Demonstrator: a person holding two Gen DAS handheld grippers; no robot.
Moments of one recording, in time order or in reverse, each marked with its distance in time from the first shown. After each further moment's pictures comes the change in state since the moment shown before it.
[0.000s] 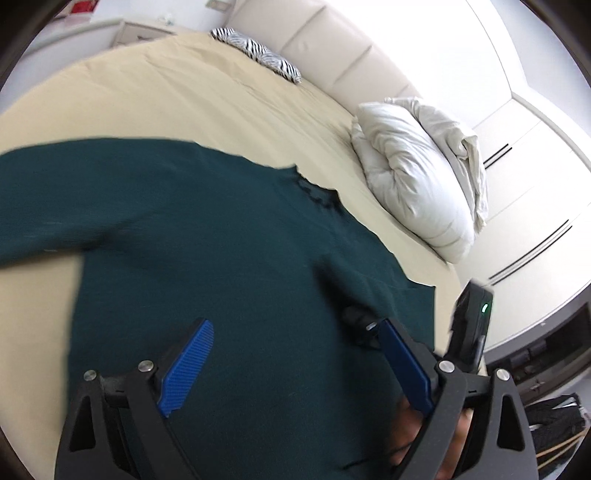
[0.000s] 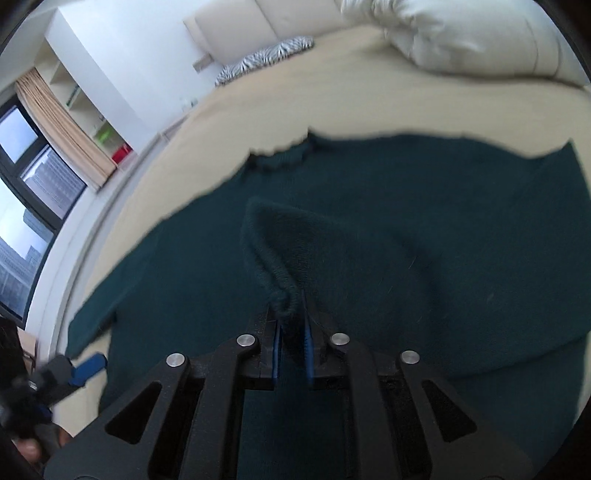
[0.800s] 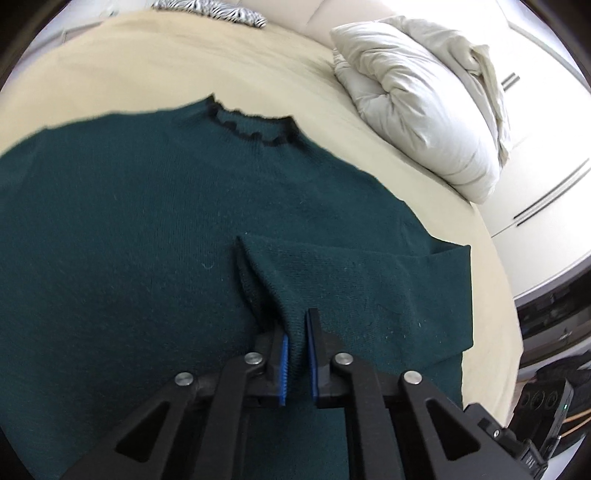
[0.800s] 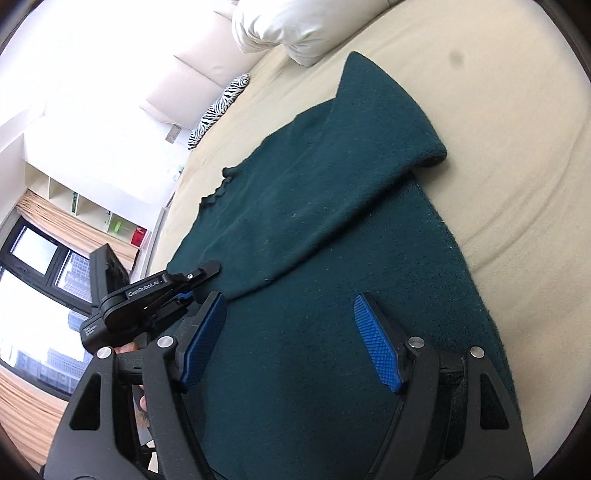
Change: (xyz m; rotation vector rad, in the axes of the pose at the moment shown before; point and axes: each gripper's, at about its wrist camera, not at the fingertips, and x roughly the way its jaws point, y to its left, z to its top) left arm 0.124 -0.073 0.011 0.174 0.181 0.120; right arm -0.111 -0.132 -0.121 0.344 -0.164 0.171
